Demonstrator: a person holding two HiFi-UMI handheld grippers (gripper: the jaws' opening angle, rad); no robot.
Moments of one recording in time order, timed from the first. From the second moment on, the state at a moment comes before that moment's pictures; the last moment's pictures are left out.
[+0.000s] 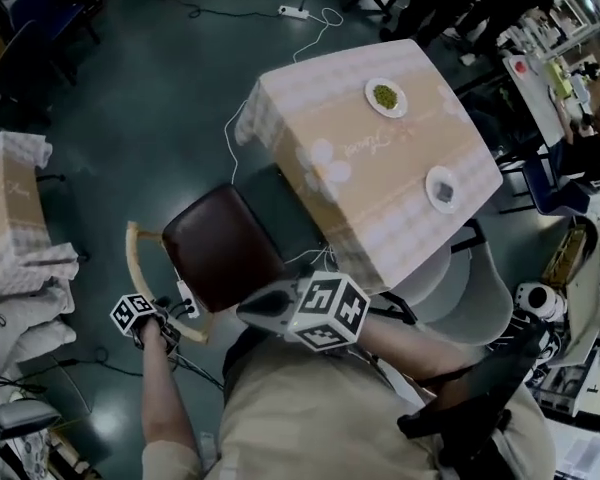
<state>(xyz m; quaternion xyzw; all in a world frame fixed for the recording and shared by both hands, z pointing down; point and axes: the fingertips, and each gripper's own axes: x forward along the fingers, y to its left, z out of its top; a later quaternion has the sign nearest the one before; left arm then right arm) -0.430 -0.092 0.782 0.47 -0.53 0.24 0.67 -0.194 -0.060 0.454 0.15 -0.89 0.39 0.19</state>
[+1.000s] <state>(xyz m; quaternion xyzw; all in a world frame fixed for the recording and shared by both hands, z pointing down) -0.454 -0.118 0.690 0.55 -0.58 0.12 0.58 -0.195 -0.070 0.433 0.21 -0.87 0.45 0.07</state>
